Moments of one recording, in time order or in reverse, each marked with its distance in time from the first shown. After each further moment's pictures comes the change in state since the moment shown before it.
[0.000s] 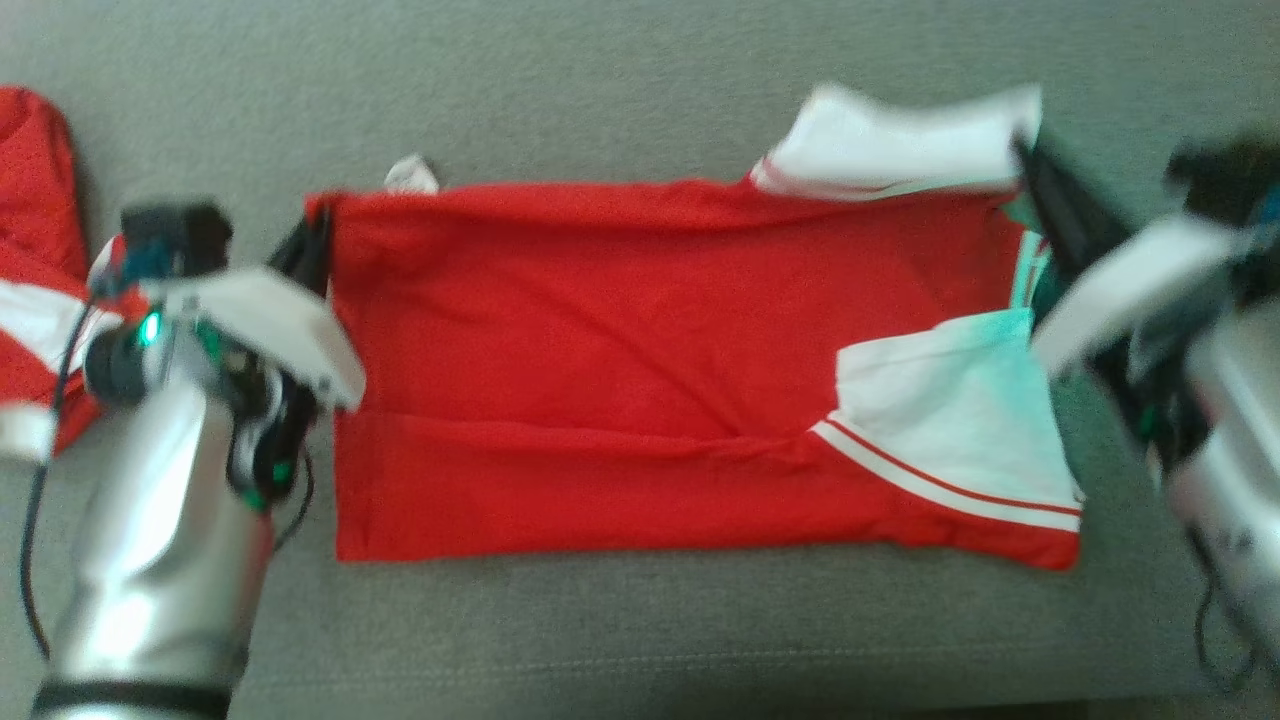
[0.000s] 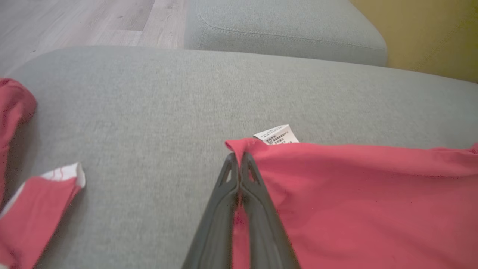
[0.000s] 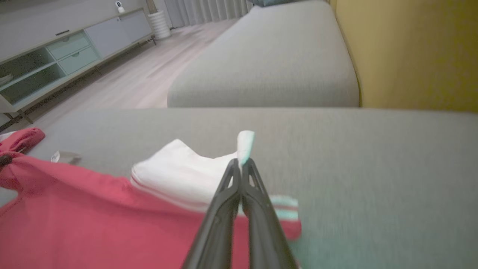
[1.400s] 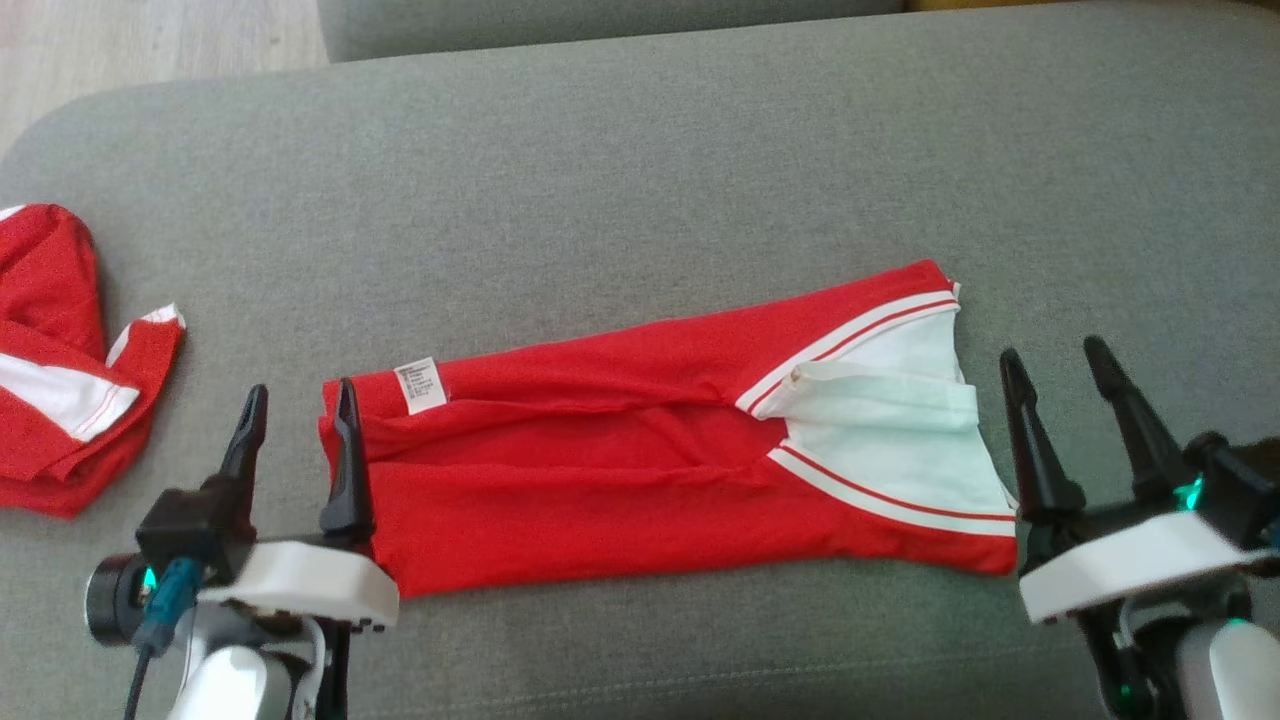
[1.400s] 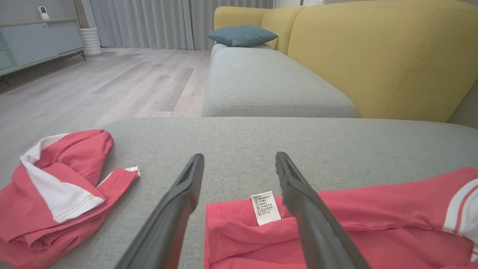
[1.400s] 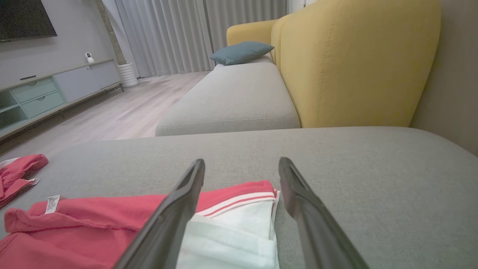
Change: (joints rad) left arm 0.568 0.025 -0.006 -0.570 0.133 0.296 -0.252; right arm 0.689 0.328 -0.472 -0.634 -0.459 0.000 0.086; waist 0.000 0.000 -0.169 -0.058
